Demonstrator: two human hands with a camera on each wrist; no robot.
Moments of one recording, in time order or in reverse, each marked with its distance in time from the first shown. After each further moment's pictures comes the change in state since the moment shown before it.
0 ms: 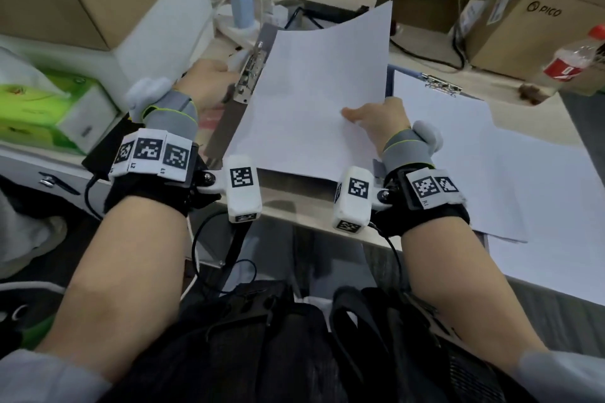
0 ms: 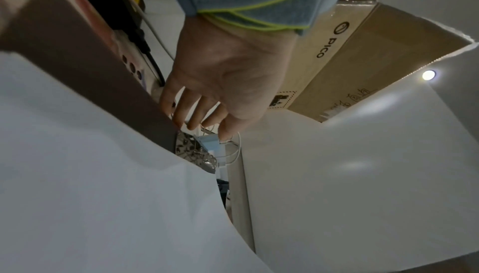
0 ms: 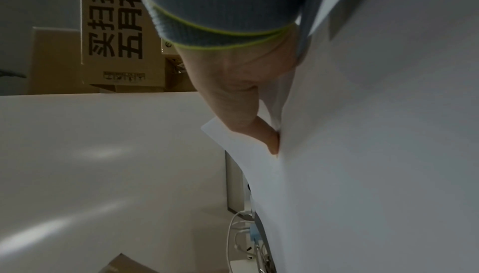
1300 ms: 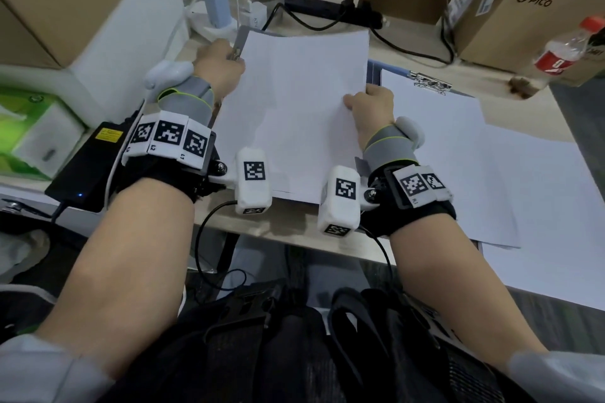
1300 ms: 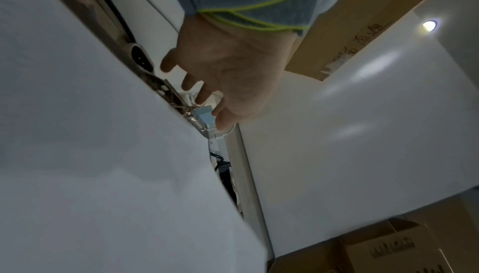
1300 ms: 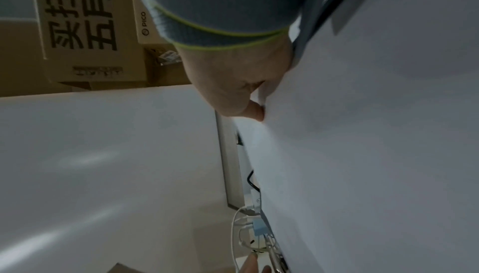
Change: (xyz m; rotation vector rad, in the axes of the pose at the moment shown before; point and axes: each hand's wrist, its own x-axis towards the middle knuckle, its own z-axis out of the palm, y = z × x) left_hand 0.057 0.027 0.033 0.365 0.019 0.139; right_hand 0.024 -0.004 0.015 0.136 0.093 -0.110
